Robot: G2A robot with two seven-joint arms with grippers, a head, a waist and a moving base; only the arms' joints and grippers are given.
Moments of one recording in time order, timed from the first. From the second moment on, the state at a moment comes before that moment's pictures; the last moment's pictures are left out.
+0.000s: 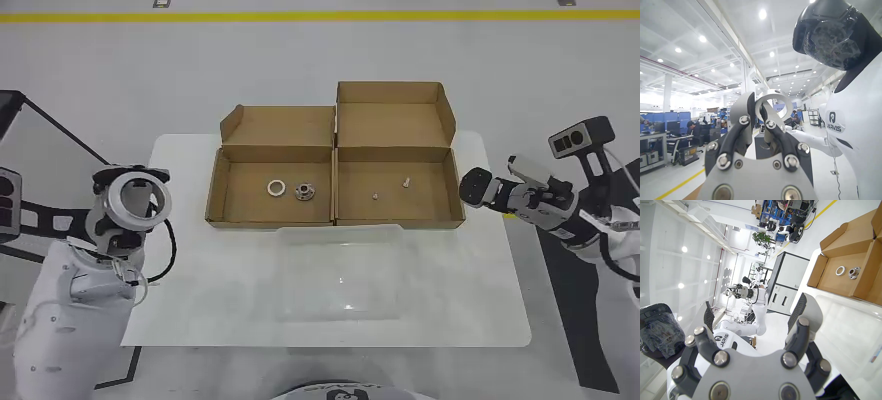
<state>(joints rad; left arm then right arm) 1.54 -0.97 -1.63 -2.09 0.66 -1.01 0.49 -1.61 -0.97 1.89 -2.09 0.67 0.13 1.02</state>
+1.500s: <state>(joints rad) 1.54 -0.99 -1.66 -2.09 0.46 -1.01 0.29 -1.61 -0.97 1.89 -2.09 0.67 0.13 1.02</state>
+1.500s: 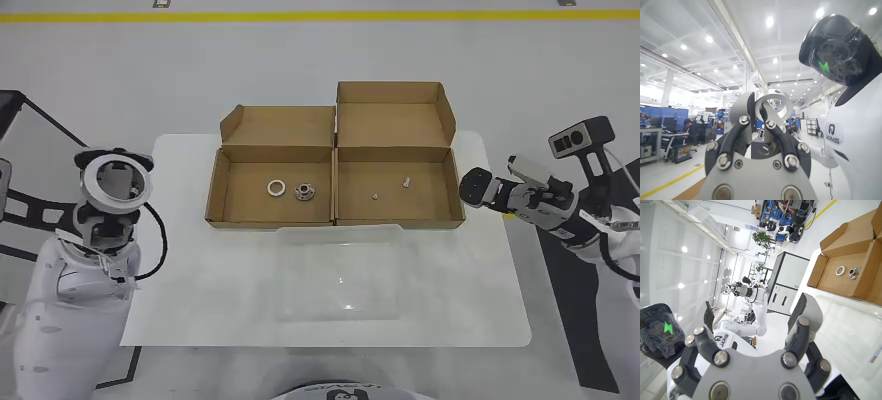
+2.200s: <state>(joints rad) 1.56 -1.01 -1.64 -2.10 0.56 -1.01 0.29 -1.61 -0.97 1.89 -2.09 0.67 0.13 1.02</state>
